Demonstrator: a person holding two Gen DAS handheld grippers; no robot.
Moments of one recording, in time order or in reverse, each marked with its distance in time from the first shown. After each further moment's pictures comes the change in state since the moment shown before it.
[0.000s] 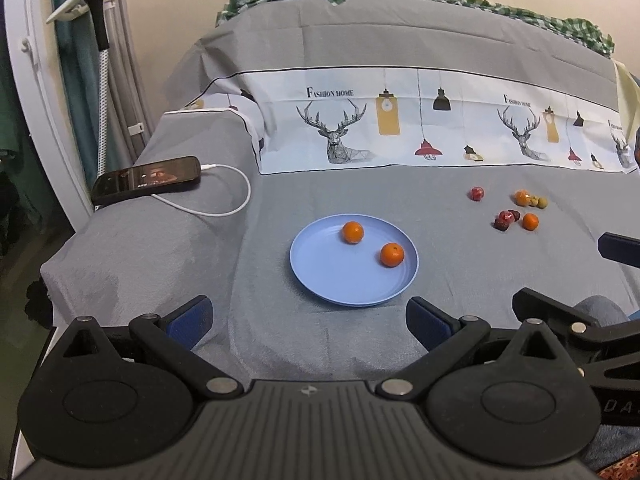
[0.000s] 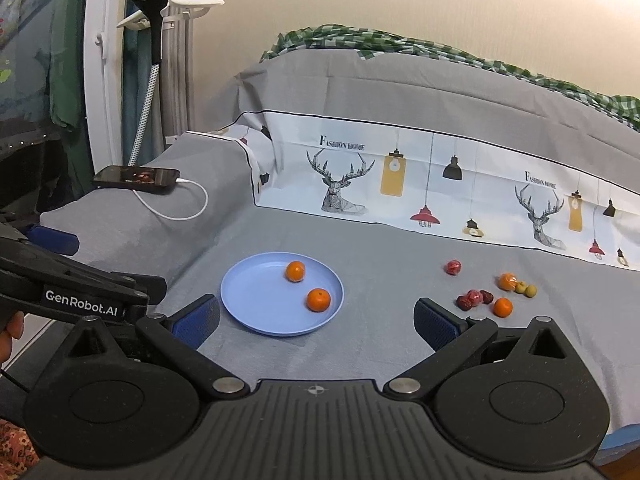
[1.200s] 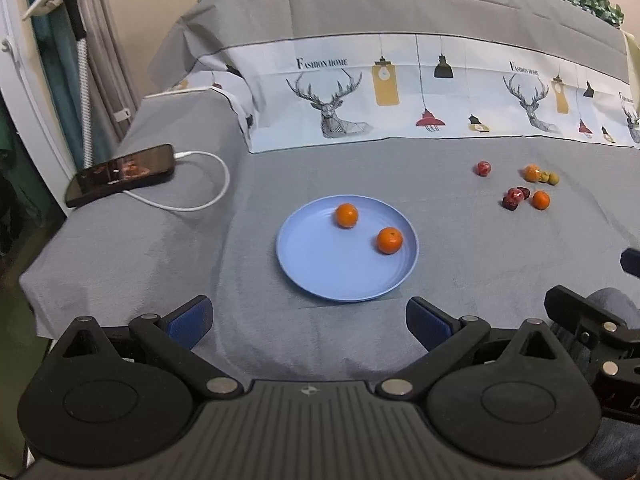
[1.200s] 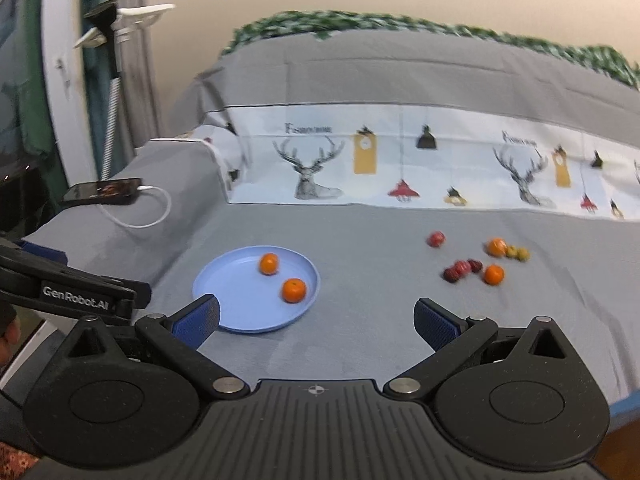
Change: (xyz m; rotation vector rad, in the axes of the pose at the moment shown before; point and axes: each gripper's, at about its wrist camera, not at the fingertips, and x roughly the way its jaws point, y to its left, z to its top) left arm 0.047 -0.025 0.023 0.045 0.108 0.010; right arm 0.023 -0.045 -0.014 0.149 0.027 -0.032
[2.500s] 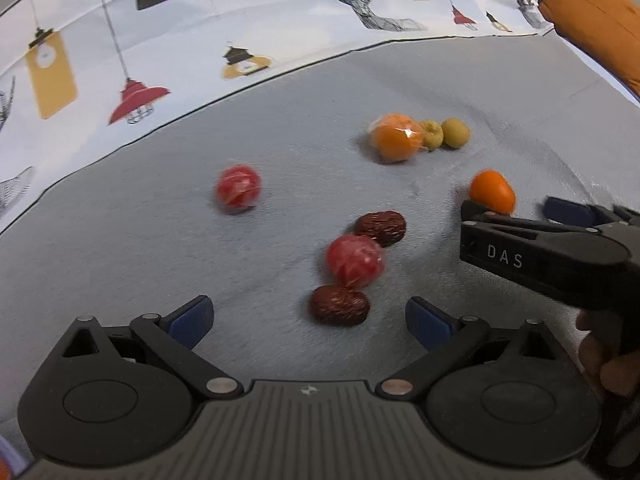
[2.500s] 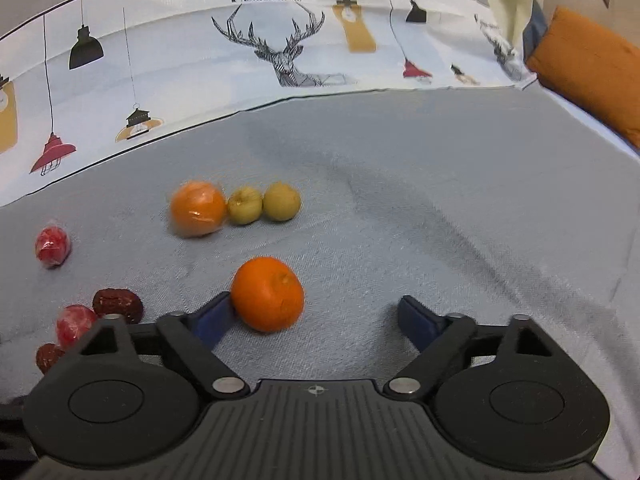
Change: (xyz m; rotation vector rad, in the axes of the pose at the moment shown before) left arm 0.331 -0.319 0.120 0.385 0.107 -0.396; right arm 0.311 -0.304 -0.013 0.323 0.165 -0.579
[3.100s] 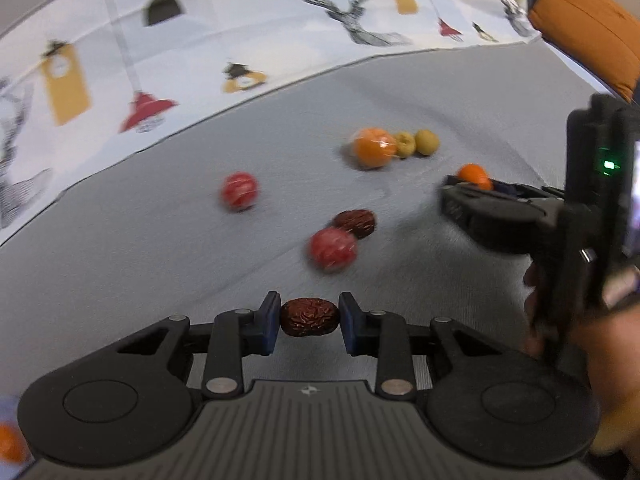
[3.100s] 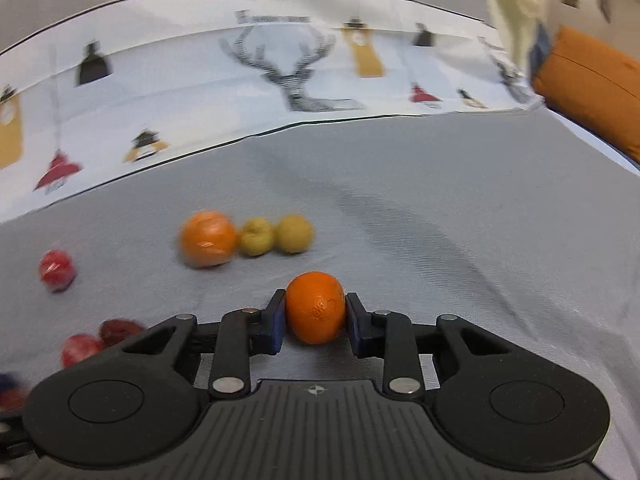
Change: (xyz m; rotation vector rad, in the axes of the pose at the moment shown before) left arm -0.057 -0.001 -0.010 -0.016 -0.007 0.003; right arm 0.004 0.000 0.009 0.022 -0.066 -0.008
